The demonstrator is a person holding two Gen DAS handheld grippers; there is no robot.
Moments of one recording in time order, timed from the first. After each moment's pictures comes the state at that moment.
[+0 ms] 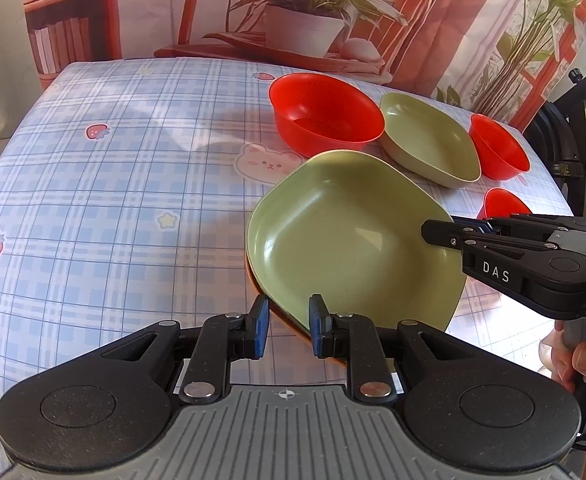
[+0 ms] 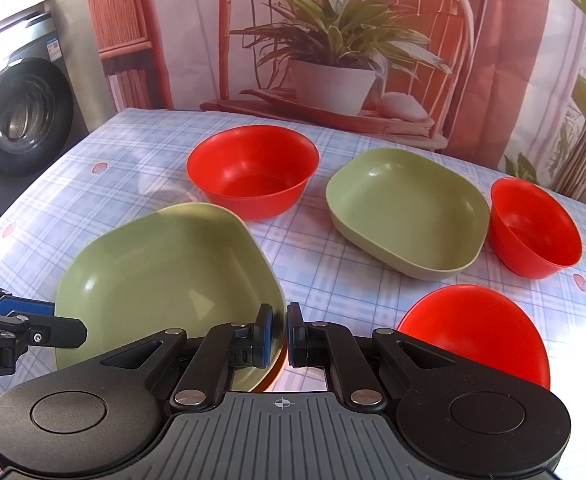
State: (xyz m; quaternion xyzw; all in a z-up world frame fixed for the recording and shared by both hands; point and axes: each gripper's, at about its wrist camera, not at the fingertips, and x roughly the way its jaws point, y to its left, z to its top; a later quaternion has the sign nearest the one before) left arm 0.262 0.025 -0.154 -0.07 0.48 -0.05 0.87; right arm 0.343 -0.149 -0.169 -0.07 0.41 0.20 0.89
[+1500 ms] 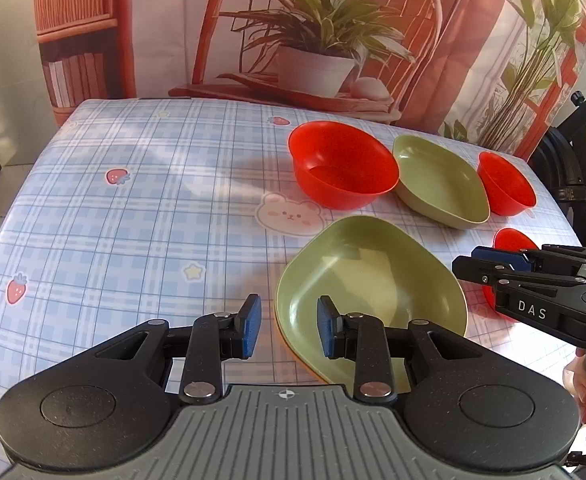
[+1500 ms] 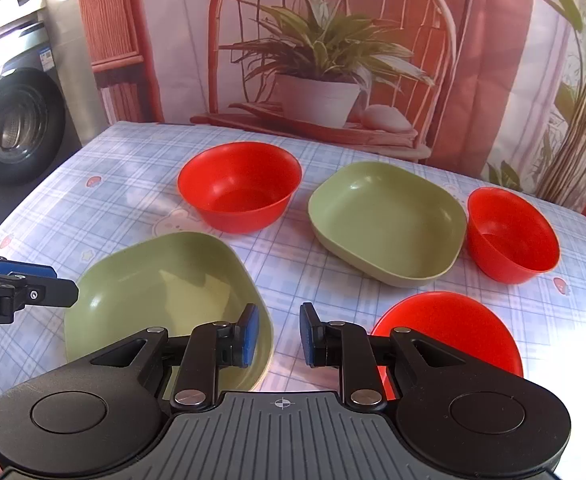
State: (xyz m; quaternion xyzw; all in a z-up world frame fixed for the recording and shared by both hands) left arm 0.269 0.040 -0.129 -0.06 0.43 -0.04 0.90; right arm 0.340 -0.164 -0.147 -0.05 0.39 0.18 0.90
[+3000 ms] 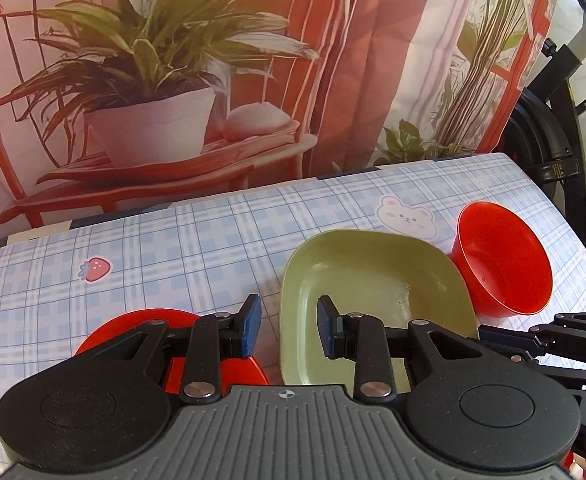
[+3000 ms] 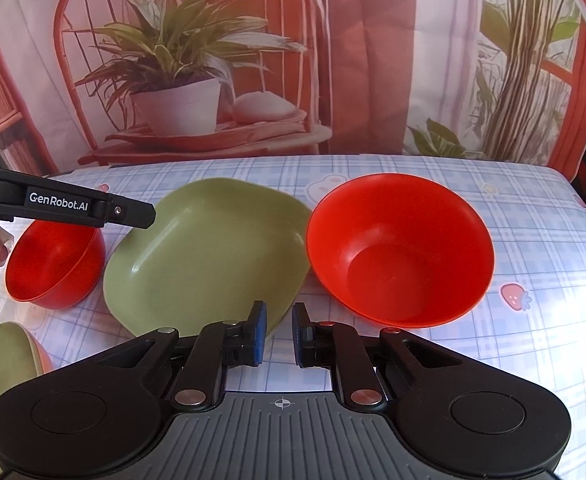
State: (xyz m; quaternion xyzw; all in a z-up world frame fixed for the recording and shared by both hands) left arm 0.480 -0.094 -0.157 0.02 0.45 -0.14 0.88; right arm 0.455 -0.278 -0.203 0.03 0.42 0.13 0.90
